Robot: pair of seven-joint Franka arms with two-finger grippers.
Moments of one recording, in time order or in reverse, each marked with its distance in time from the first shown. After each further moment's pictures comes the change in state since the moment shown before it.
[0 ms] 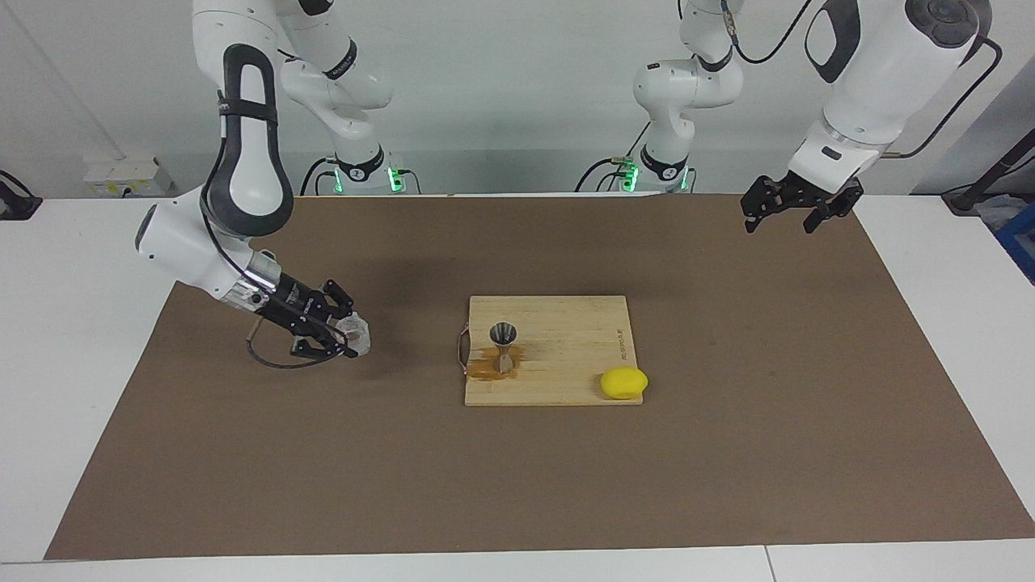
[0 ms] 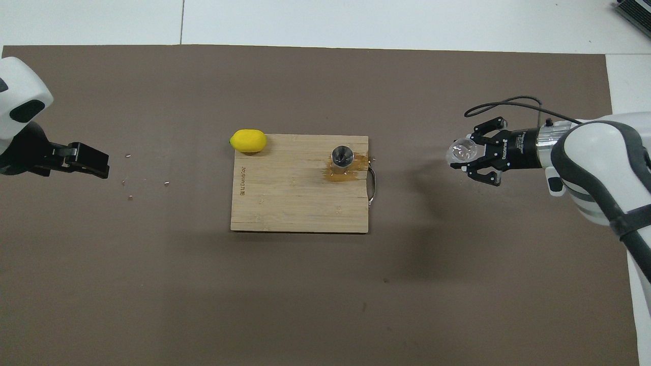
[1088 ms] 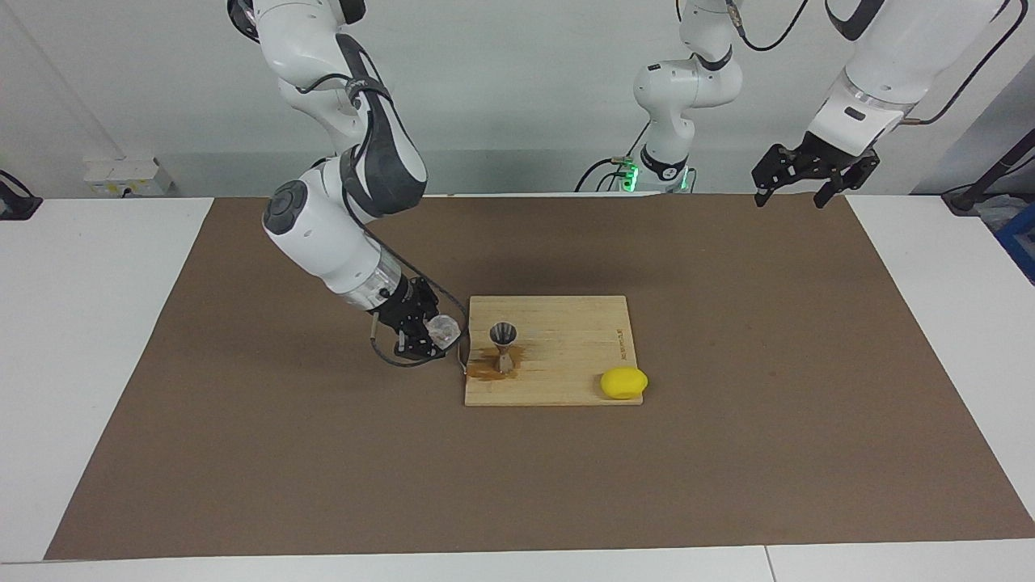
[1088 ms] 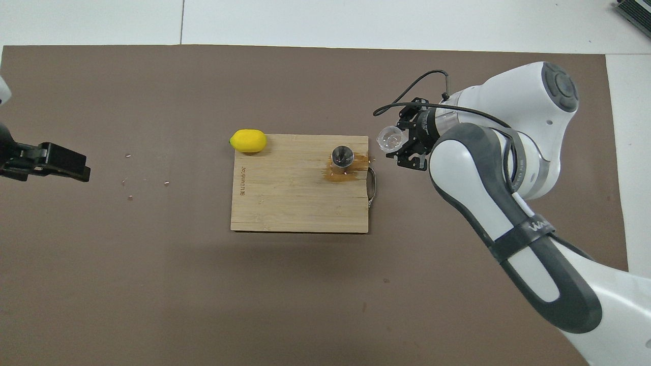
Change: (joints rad) left arm 0.060 -0.014 -0.041 0.086 -0.033 -0.096 -0.002; right arm 0.294 0.104 0.000 0.246 -0.349 0.018 0.360
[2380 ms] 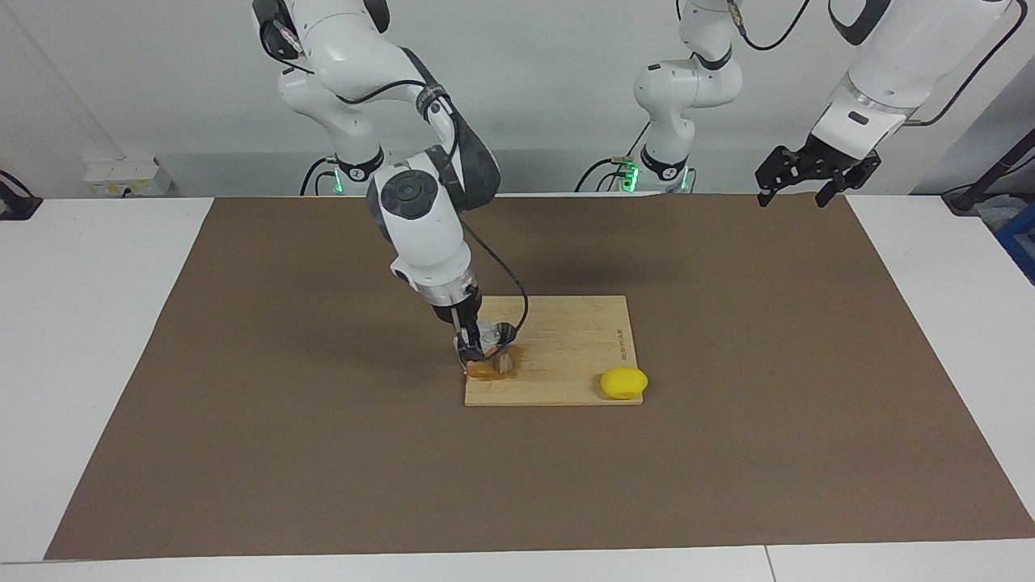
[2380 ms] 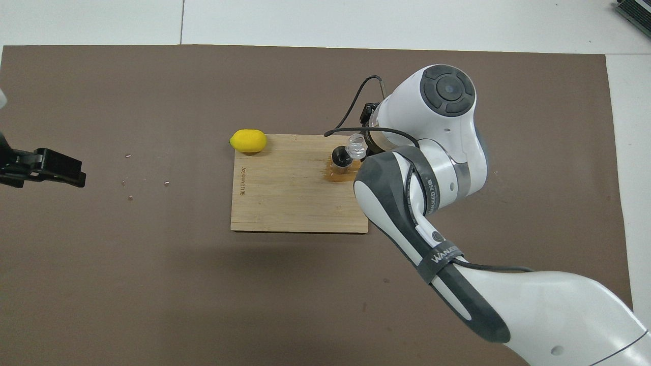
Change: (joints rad) left arm -0.004 -0.017 0.024 -0.034 0.000 0.002 0.000; right arm 0.157 0.096 0.000 0.140 -0.353 -0.055 0.117
